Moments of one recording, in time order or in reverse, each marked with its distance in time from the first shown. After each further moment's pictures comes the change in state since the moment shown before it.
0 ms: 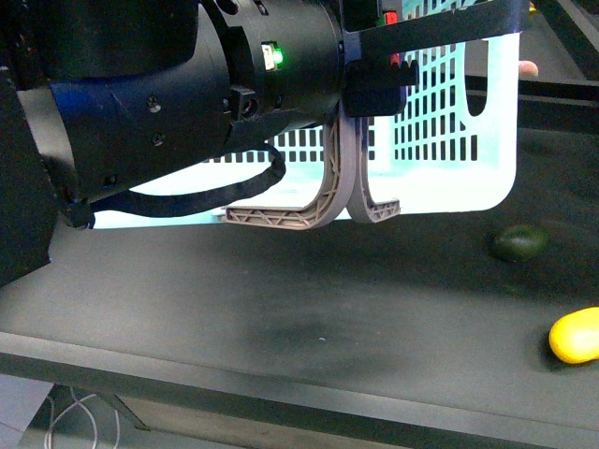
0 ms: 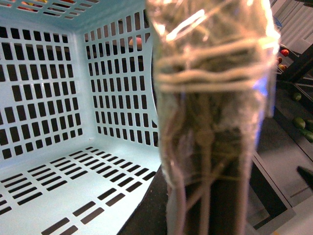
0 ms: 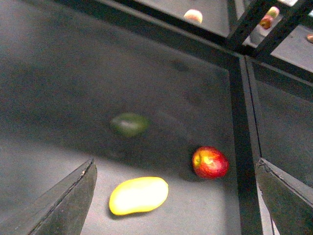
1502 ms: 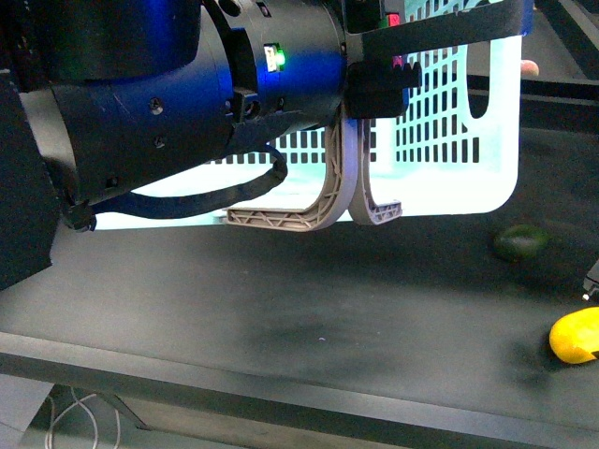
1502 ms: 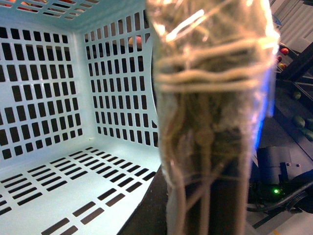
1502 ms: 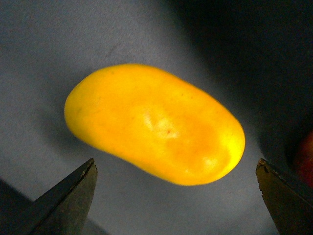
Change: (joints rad) left arm 0.000 0.000 0.000 0.000 0.001 -0.001; right arm -0.080 1.094 0.757 -0.317 0.007 -0.691
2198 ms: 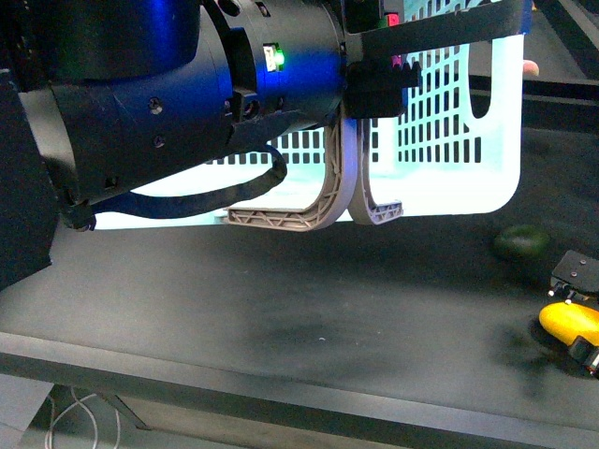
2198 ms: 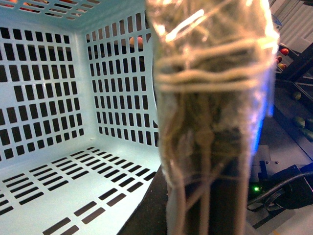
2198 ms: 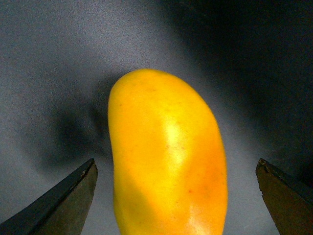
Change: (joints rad) left arm 0.000 0.000 0.000 0.000 0.000 0.000; right arm 0.065 0.101 0.117 -0.035 0.060 0.046
